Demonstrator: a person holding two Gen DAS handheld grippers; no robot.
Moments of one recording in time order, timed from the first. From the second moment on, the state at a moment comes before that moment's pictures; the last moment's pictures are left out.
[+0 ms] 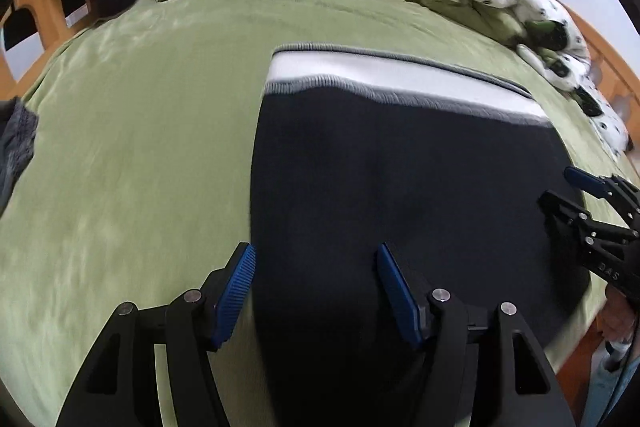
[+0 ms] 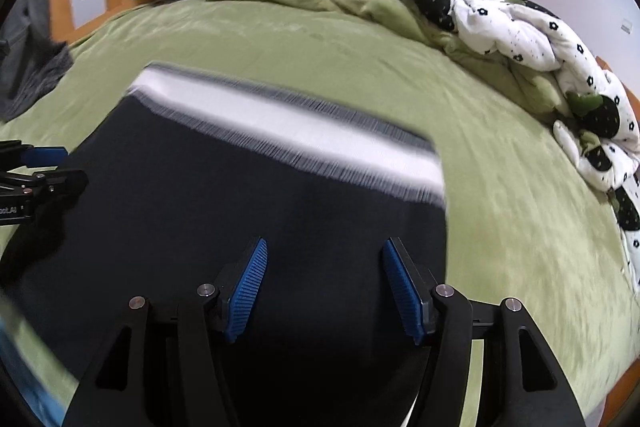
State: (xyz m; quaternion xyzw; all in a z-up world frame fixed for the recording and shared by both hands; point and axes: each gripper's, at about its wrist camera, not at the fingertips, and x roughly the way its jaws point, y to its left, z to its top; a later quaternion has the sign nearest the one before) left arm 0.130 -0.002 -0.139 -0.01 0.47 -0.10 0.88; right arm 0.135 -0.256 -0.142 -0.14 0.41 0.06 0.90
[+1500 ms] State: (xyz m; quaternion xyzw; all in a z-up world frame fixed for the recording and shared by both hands) left arm 0.055 -0.020 -0.154 0.03 0.42 -0.05 0.90; right arm 0.033 -0.300 -0.169 0.01 0.40 0.02 0.92
